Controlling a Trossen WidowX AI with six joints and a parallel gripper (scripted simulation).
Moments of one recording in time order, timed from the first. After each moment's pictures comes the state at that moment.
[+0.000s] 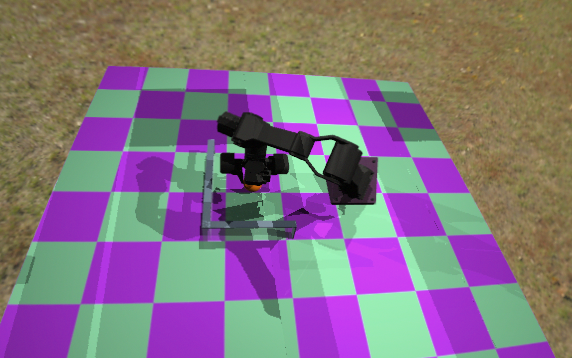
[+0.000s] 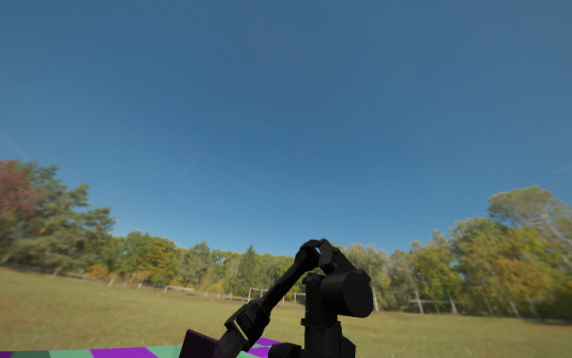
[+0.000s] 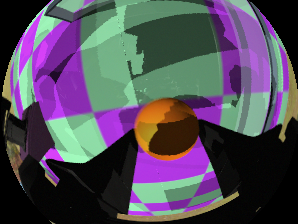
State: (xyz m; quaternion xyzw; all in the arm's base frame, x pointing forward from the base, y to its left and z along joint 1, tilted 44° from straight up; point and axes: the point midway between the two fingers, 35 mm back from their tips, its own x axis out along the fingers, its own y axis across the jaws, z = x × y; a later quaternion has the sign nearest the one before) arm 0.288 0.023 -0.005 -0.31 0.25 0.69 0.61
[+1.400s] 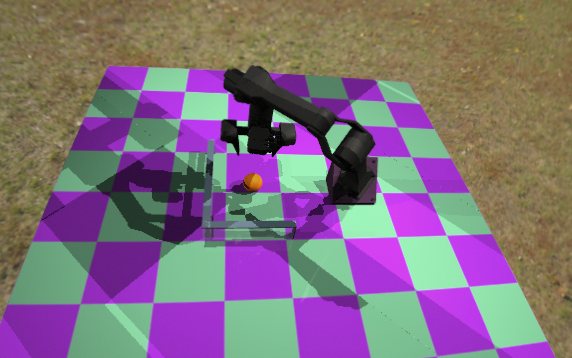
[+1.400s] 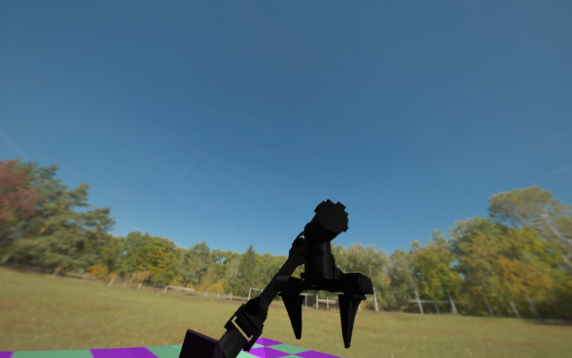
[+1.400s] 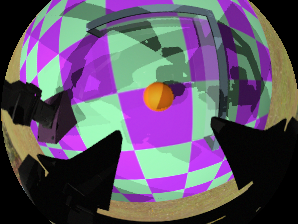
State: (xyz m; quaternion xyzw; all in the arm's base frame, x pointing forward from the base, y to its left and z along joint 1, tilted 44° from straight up) arm 0.294 -0.056 0.076 -0.30 0.25 0.68 0.62
